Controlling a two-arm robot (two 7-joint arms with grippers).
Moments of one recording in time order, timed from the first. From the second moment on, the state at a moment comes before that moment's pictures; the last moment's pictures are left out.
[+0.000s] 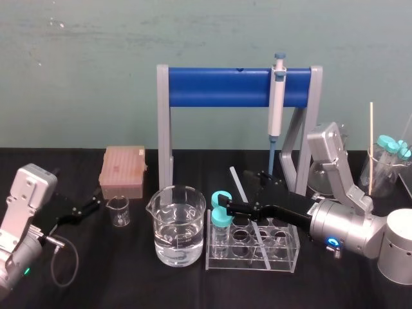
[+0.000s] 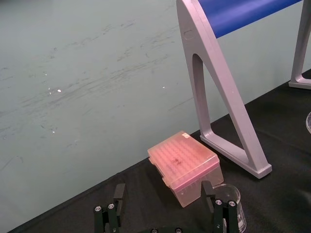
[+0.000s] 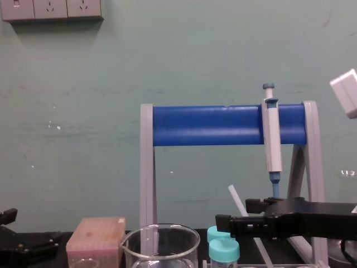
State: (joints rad) left arm -0.20 0.60 0.45 -1.41 -0.25 -0.12 0.03; right arm 0.41 0.48 -0.52 -1.38 0.51 0.13 0.54
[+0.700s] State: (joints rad) left arm -0.20 0.60 0.45 -1.41 -0.25 -0.12 0.03; right arm 0.41 0.47 -0.52 -1.37 0.50 0.12 0.54
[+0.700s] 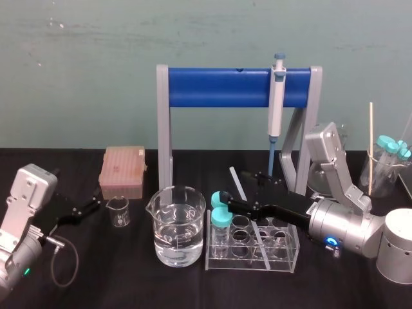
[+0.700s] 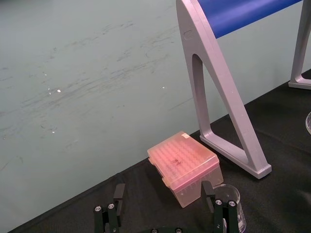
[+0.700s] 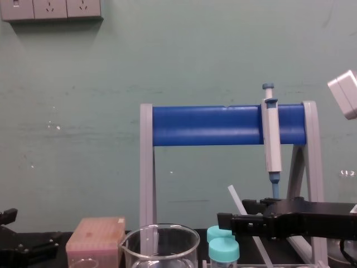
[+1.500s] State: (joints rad) left arm -0.20 0.60 0.45 -1.41 -0.25 -0.12 0.03; right arm 0.41 0.47 -0.52 -1.38 0.51 0.13 0.54
